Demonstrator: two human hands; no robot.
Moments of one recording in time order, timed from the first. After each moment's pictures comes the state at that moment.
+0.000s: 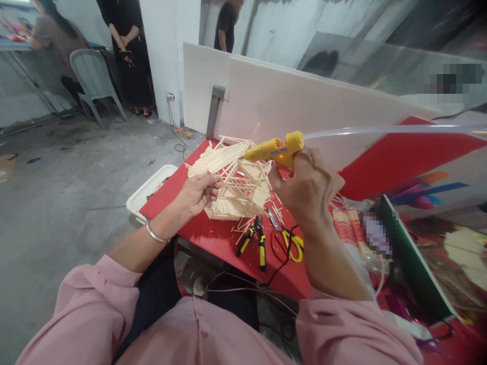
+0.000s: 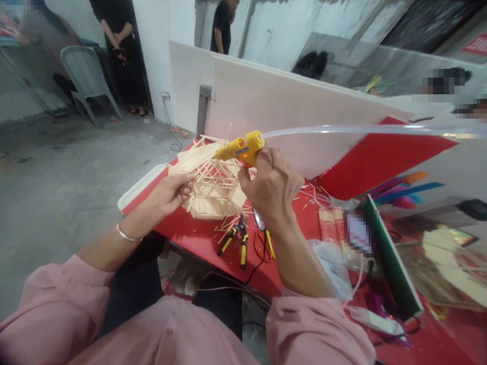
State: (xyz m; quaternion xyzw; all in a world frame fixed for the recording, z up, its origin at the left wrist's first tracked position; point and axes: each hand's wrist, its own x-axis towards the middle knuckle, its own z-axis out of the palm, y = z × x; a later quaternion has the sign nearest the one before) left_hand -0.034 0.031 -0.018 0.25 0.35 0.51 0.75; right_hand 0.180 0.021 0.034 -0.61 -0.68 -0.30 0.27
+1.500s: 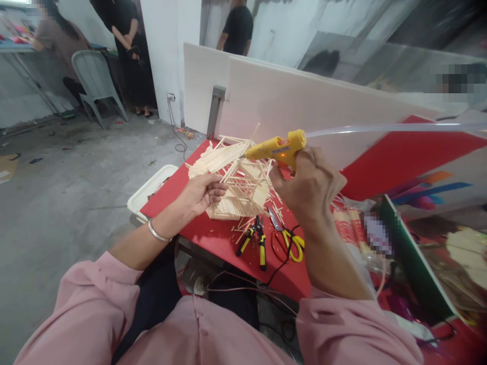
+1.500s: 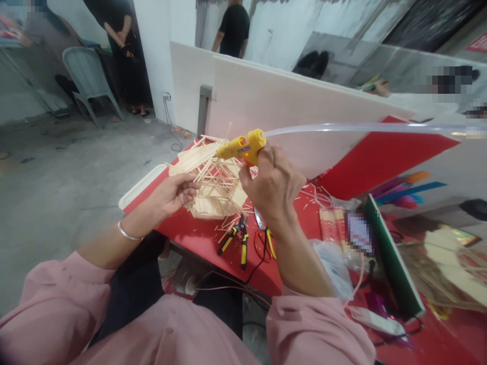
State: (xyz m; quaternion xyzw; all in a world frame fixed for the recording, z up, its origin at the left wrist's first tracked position) left_hand -0.029 0.027 -0.008 0.22 0.39 0.48 0.76; right_hand 0.183 0.021 0.033 -0.61 -0.67 -0.32 0.28
